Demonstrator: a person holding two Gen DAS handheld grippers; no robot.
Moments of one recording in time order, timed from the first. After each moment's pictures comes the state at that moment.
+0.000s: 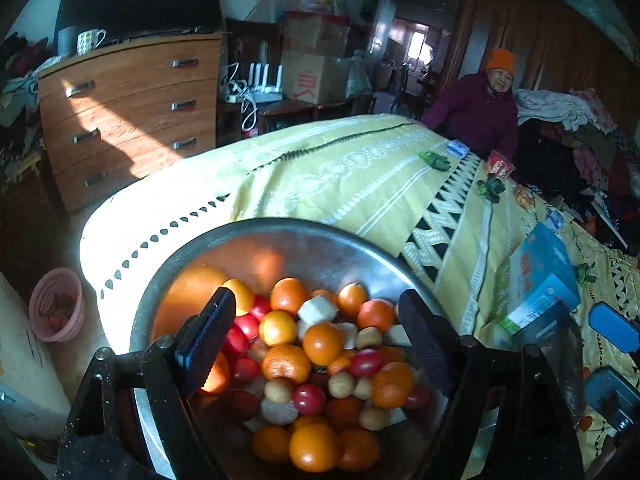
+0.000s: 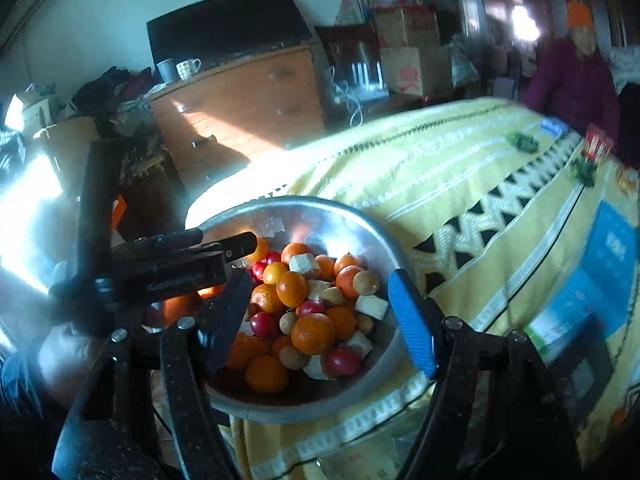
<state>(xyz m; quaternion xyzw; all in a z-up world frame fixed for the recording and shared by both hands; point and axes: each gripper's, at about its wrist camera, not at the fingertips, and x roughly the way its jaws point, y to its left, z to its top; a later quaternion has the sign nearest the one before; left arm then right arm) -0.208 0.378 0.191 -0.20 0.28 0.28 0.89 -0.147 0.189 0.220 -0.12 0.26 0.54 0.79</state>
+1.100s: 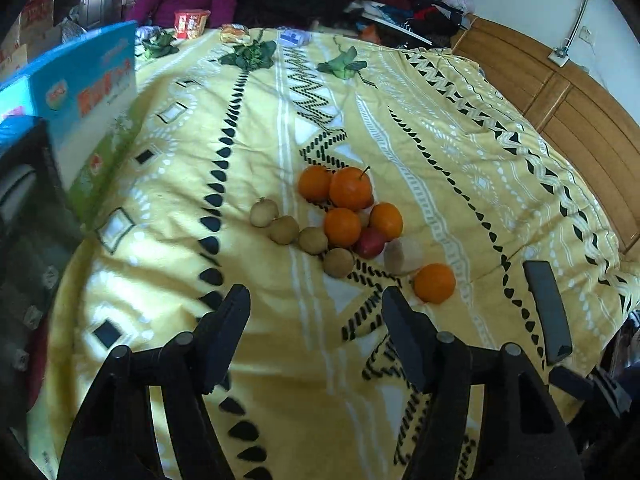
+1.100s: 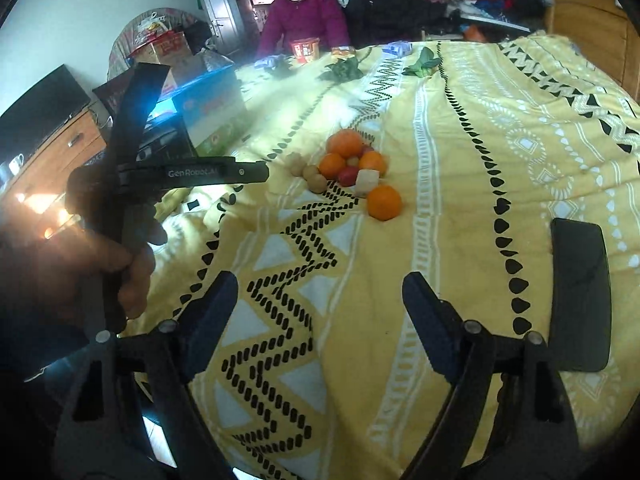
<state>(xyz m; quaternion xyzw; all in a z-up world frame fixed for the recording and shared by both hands) -0.016 -0.017 0.072 -0.09 0.45 -0.13 0.88 -0.154 -0.210 0.088 0.03 0.39 0.21 0.90</state>
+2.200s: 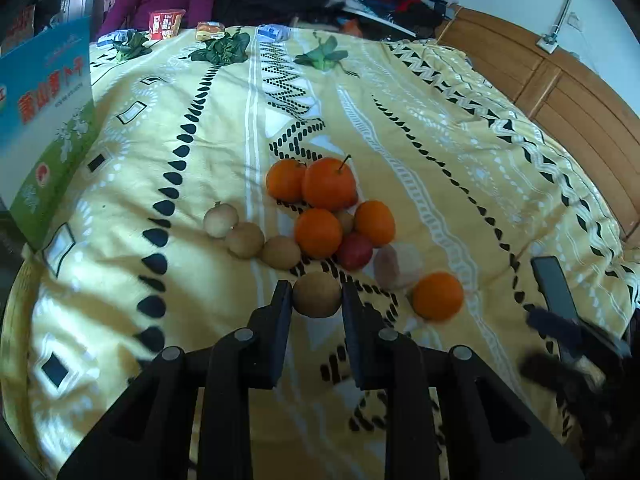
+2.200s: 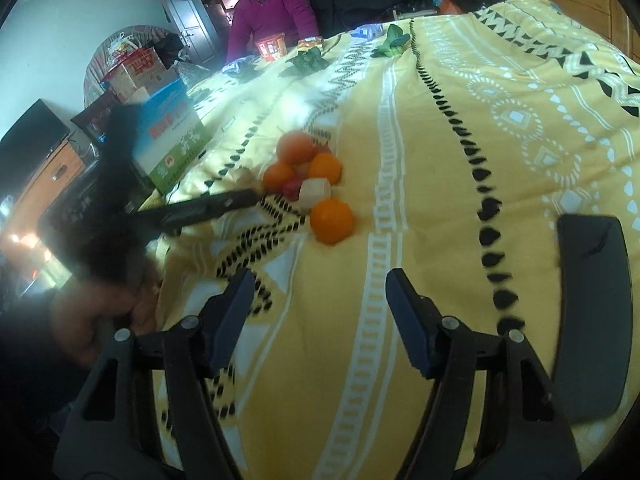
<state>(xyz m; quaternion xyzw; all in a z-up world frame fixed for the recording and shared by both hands) 0.002 -0.043 0.046 -0.07 0.44 -0.16 0.88 -0.076 -0.238 0.065 0.08 0.40 0.19 0.89</state>
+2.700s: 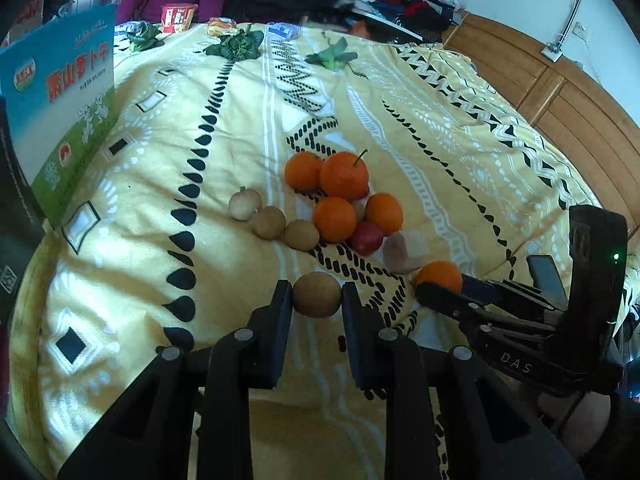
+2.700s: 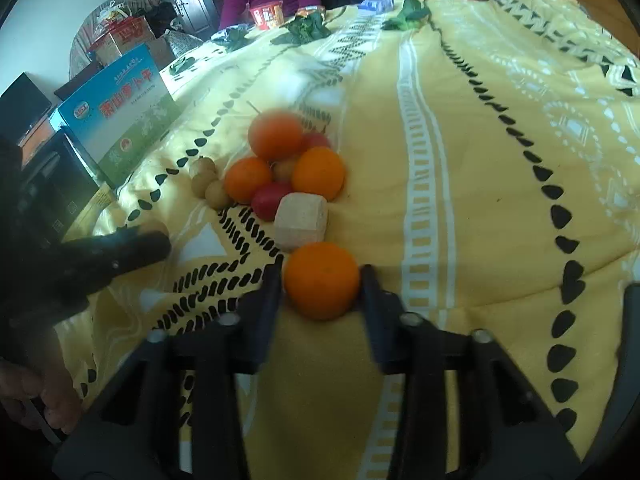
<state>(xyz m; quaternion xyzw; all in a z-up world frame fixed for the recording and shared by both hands) -0.010 -0.025 0.053 -0.09 0.44 -0.15 0.88 -0.016 -0.208 0.028 0.04 0.45 0.19 0.87</state>
